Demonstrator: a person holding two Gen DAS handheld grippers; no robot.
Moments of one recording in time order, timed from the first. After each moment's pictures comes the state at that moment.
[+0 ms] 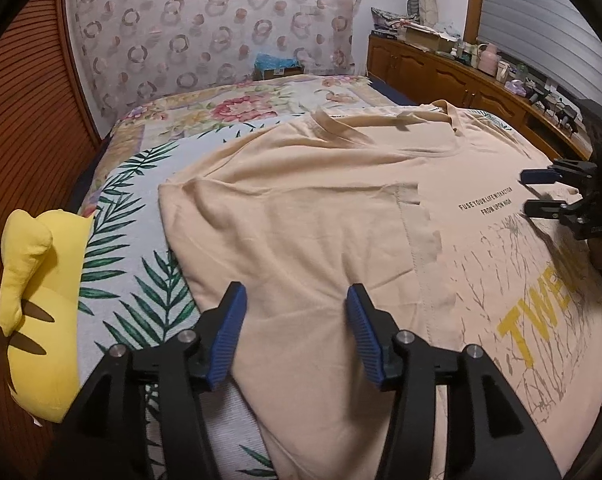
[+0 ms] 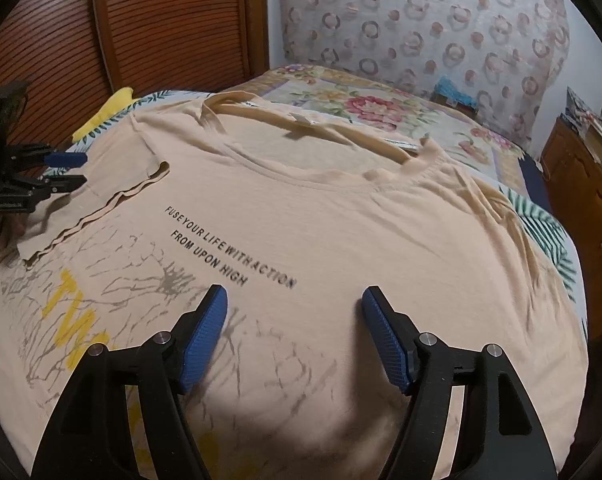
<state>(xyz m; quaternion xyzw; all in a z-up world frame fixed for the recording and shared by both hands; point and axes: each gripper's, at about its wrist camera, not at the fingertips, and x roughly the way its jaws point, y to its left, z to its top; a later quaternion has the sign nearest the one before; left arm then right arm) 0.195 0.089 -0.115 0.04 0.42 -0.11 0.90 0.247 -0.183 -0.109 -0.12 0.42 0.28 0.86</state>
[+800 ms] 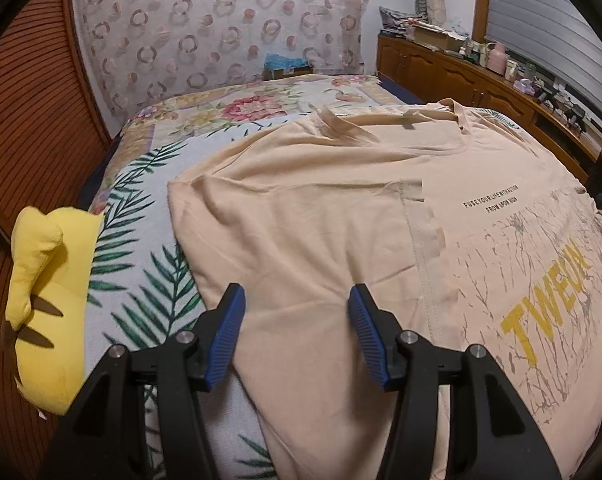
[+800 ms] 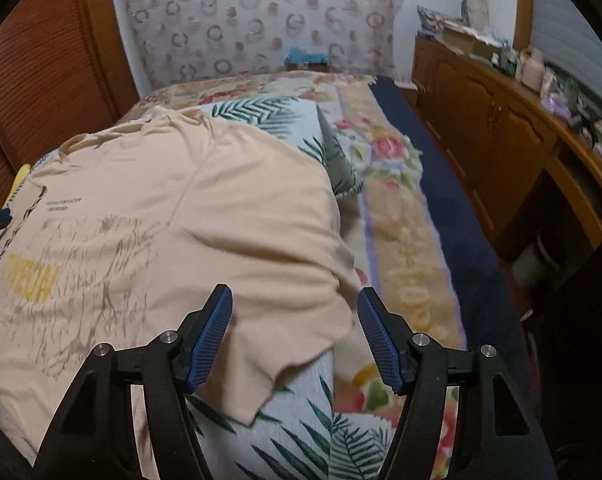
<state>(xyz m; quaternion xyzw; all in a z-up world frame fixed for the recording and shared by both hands) 0.189 0.086 -0.112 0.04 0.42 -0.08 0.90 0.180 -0.427 -0.105 -0.01 0.44 0.07 0.90</state>
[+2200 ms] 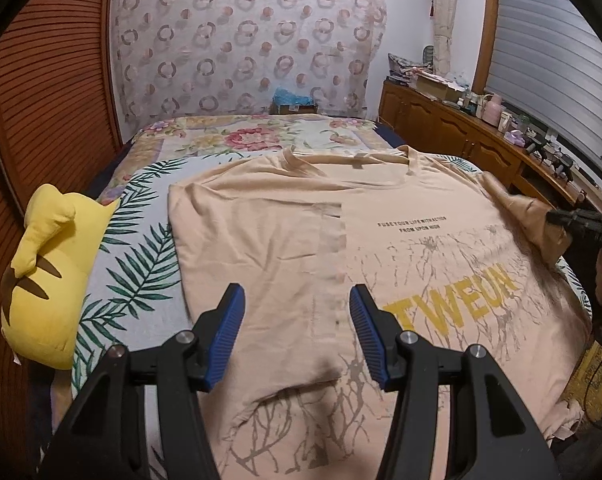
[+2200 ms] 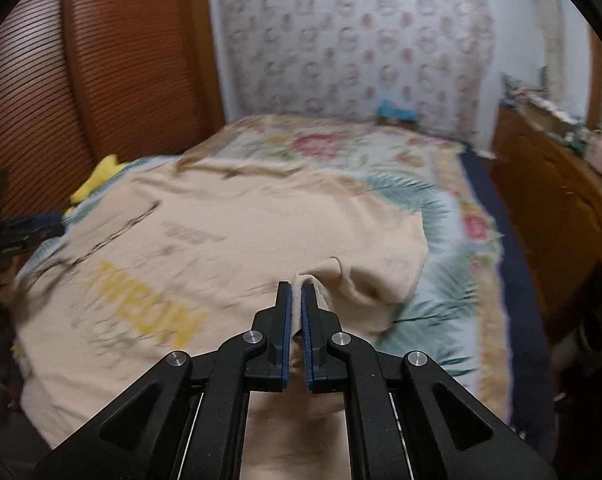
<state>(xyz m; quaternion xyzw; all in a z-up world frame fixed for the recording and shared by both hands) 0.104 0.049 -0.073 -0.03 0.36 -0.08 0.93 0.160 -0.292 -0.055 -0.06 0.37 0.23 0.90</state>
